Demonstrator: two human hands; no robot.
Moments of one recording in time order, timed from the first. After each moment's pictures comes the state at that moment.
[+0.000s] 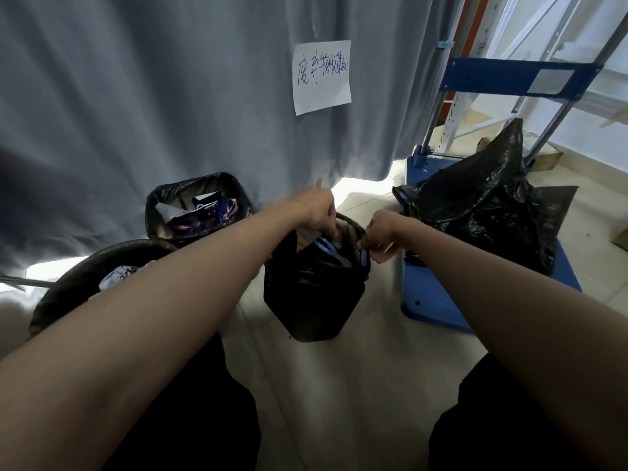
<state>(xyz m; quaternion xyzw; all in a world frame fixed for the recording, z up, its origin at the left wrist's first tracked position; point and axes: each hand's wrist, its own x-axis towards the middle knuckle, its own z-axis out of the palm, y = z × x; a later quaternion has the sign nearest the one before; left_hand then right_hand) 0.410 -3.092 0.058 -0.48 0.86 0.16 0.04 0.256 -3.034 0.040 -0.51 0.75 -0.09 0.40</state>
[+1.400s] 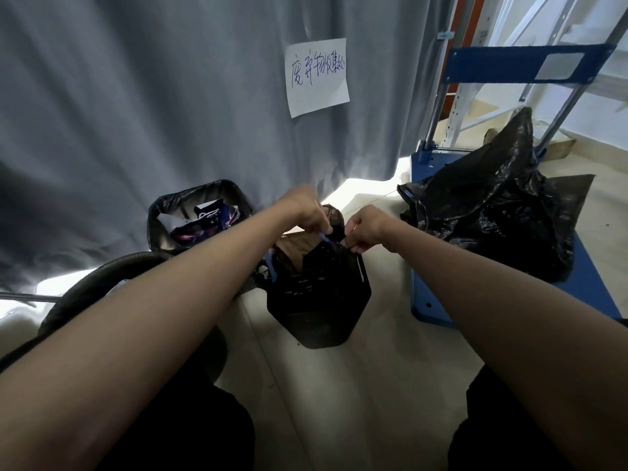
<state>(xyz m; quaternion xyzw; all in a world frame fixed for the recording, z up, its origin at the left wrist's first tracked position) 0.416 -3.088 0.069 -0.58 0.75 0.32 -0.05 0.271 -3.062 0.015 -0.54 0.70 -0.20 0.43</state>
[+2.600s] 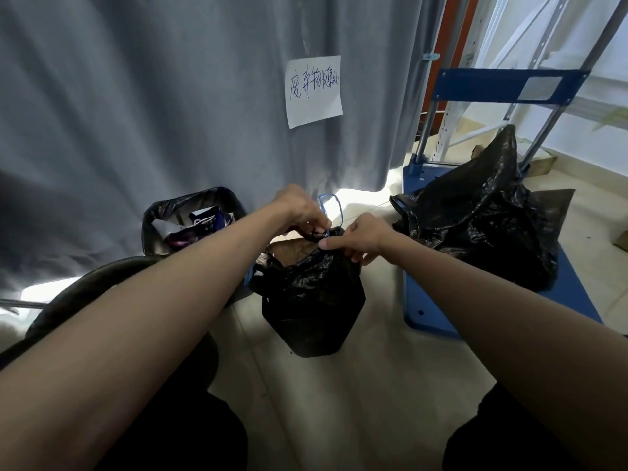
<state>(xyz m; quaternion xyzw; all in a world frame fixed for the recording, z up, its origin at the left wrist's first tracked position) 0.422 -3.082 0.078 -0.59 0.67 0.43 -0.13 0.278 -3.035 0.036 -0.55 0.72 -0.19 0.39</state>
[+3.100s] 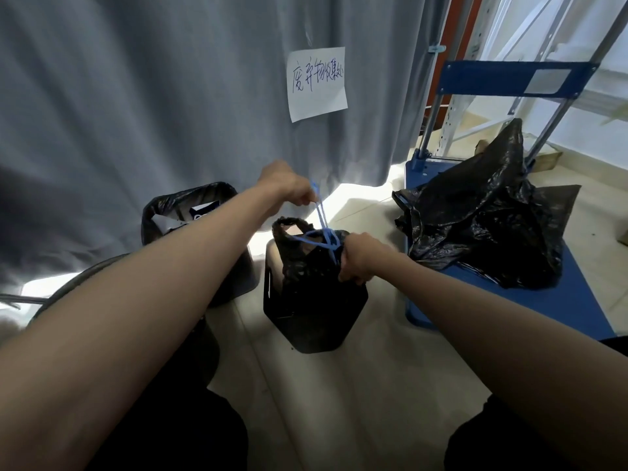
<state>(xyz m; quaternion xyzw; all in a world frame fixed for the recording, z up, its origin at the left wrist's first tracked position) 0.431 -3.110 0.088 -0.64 0.66 0.33 -0.20 0.289 -3.031 0.005 -0.64 0.72 -0.02 0.27</state>
